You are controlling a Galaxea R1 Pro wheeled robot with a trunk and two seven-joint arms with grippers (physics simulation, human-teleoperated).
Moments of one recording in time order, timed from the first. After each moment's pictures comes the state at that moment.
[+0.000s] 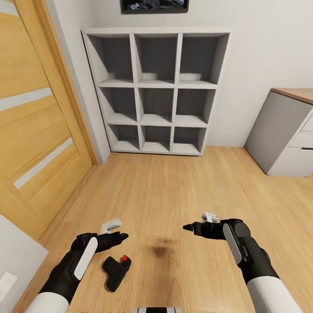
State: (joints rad) left arm -0.49 0.02 -0.03 -1.04 0.44 0.78 0.03; right arm -0.57 -0.04 -0.06 -1.08 -0.18 0.99 0.39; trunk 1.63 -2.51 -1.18
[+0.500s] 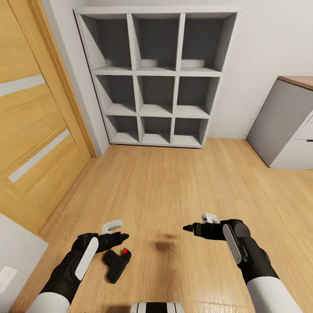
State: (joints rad) left arm -0.49 0.01 -0.03 -1.04 0.43 0.78 0.03; right arm -0.57 -0.04 -0.07 -1.08 -0.18 0.99 0.39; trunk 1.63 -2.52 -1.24
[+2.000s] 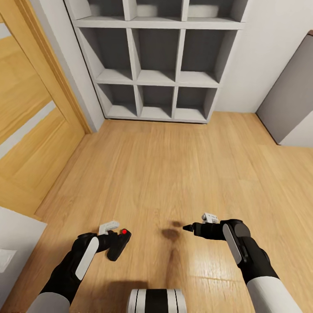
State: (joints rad) left arm -0.49 0.01 -0.03 -1.05 0.43 0.78 0.16; right arm -0.57 -0.04 -0.07 -1.08 -0.18 0.99 0.39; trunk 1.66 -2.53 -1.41
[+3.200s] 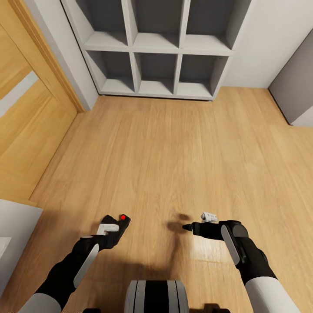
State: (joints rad) left arm -0.49 0.11 -0.23 -1.03 0.30 0.66 0.16; right arm -0.57 -0.03 -0.06 -1.06 -0.17 0.91 0.37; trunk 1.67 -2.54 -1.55
